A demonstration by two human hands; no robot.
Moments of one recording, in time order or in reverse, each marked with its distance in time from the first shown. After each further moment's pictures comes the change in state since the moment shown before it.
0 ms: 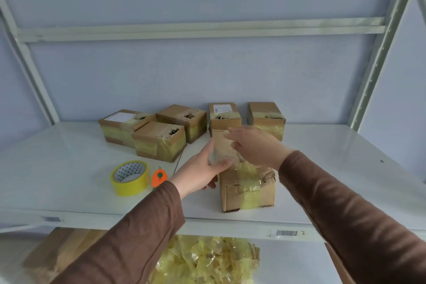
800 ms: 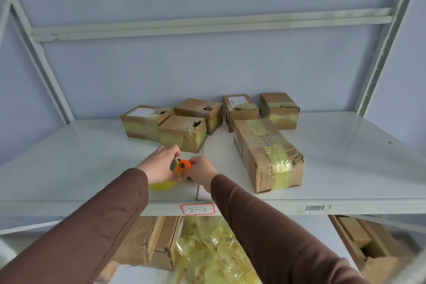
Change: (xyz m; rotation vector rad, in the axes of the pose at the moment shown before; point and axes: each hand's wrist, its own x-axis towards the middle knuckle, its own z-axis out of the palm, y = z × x) left_hand -0.018 -0.134 -0.136 0.669 -0.023 0.042; right_hand 0.078 -0.209 0.105 1.025 -0.133 0.481
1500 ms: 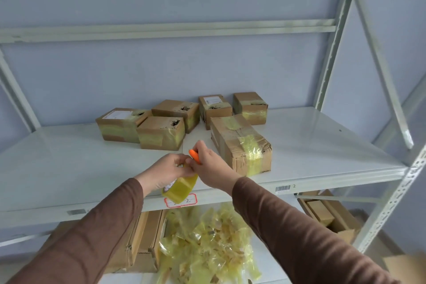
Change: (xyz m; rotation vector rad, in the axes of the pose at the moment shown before) left_hand -0.042 0.068 0.013 -0.848 -0.111 0.215; right_hand -0.099 0.012 -0.061 -0.232 0.204 -0.411
